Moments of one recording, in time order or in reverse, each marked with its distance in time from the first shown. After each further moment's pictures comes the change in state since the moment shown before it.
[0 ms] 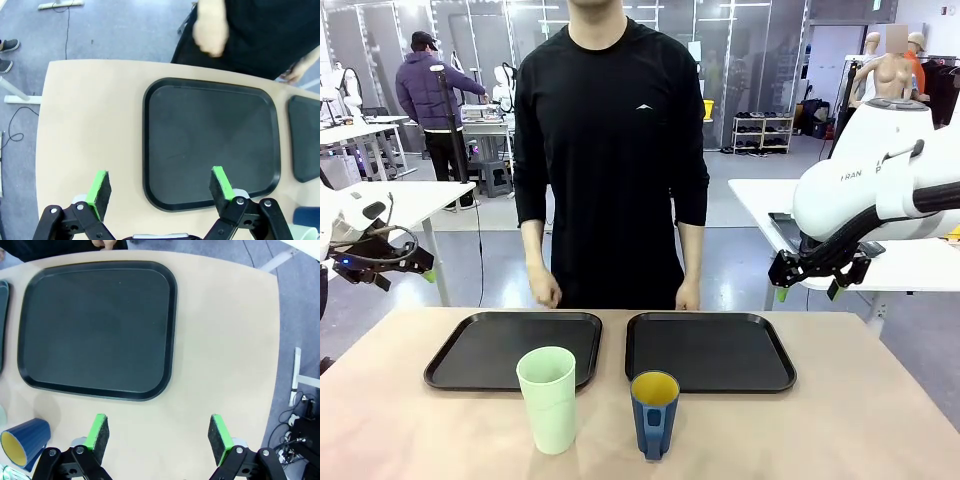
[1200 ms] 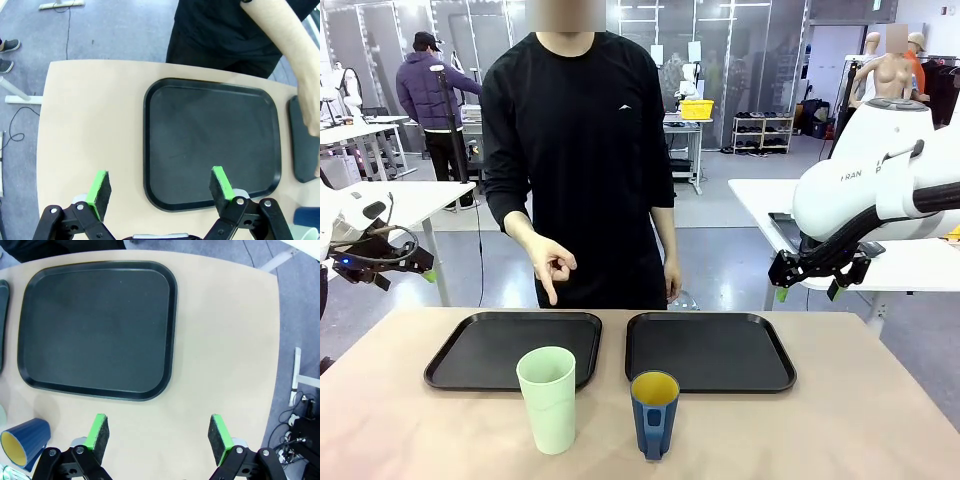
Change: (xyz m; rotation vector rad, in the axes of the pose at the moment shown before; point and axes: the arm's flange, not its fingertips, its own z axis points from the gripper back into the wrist) left arm 0.000 0.000 0.000 0.004 -0.001 -0.001; right arm 0.000 0.000 0.000 0.000 0.000 0.000
